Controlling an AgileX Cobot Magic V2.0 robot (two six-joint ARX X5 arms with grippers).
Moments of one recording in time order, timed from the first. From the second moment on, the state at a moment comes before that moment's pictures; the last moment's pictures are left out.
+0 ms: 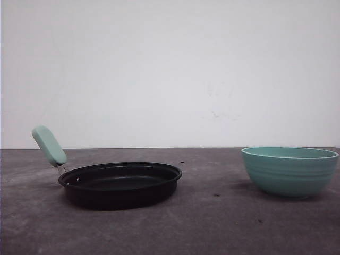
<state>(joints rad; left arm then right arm) -0.01 0.00 0.03 -0.19 0.02 -0.35 0.18 0.00 0.02 -0.17 -0.05 0.21</state>
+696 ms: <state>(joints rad) -0.01 0.00 0.03 -0.19 0.00 -0.37 0.18 0.00 0.02 -0.17 -0.09 0.36</state>
